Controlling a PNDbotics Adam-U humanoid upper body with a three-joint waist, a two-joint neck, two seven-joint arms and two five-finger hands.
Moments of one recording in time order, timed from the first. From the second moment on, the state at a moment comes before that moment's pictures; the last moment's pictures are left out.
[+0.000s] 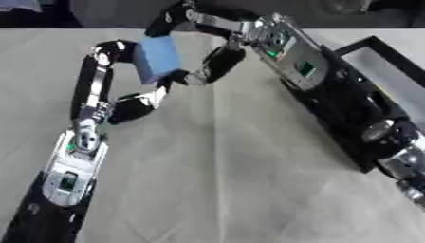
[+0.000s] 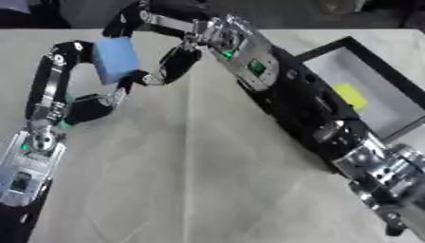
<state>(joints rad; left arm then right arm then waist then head) -0.62 0.04 -0.28 -1.46 -0.48 -0.09 0.16 -0.94 -0.42 0.46 -1.43 0.25 -0.26 0.38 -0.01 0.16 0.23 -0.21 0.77</state>
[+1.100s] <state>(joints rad) -0.62 0.03 -0.29 -1.45 -0.46 -0.12 0.15 -0.93 -0.42 0.46 -1.42 0.11 -0.21 0.40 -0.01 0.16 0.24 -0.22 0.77</state>
